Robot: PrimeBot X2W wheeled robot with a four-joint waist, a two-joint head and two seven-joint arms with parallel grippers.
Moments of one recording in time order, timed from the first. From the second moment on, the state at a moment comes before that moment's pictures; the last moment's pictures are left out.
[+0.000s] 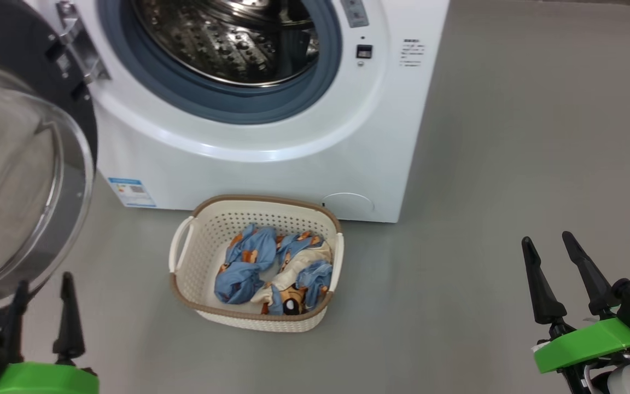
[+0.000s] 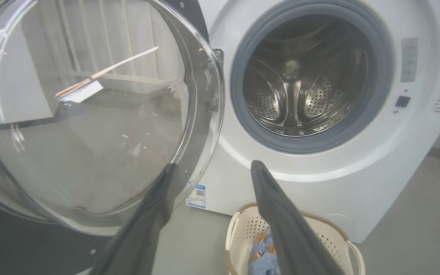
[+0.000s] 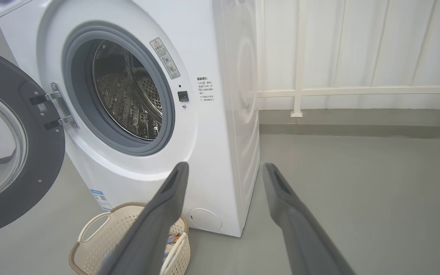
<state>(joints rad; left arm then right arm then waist) -0.18 0.16 0.19 0.42 -0.27 -0.13 -0.26 -0.07 -0.22 0.07 0.20 0.37 0.13 -0.25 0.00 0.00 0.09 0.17</state>
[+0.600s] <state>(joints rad) -0.12 0.15 0.08 0.34 -0.33 -0.13 -0.26 -0.07 -0.21 0.06 0.19 0.37 0.13 -0.25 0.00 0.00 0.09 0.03</state>
